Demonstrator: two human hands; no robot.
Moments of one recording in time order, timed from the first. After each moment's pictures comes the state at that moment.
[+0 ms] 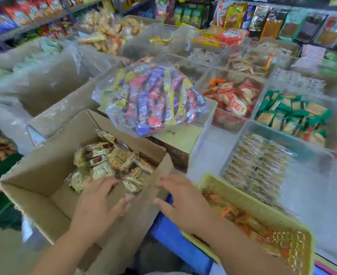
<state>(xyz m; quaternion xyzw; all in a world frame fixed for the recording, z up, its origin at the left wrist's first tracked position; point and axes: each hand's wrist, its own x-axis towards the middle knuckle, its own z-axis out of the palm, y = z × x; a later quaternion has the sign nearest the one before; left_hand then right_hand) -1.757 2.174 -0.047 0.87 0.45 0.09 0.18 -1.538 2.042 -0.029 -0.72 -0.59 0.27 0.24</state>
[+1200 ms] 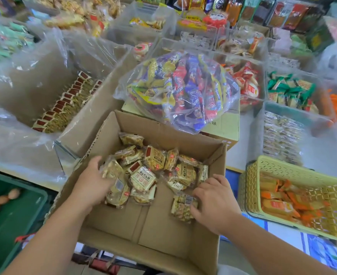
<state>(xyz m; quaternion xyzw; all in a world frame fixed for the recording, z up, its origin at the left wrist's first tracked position) -1.861 2.433 -0.081 0.74 0.51 0.00 0.44 -1.682 2.145 -0.079 -0.87 -0.48 0.08 -0.03</state>
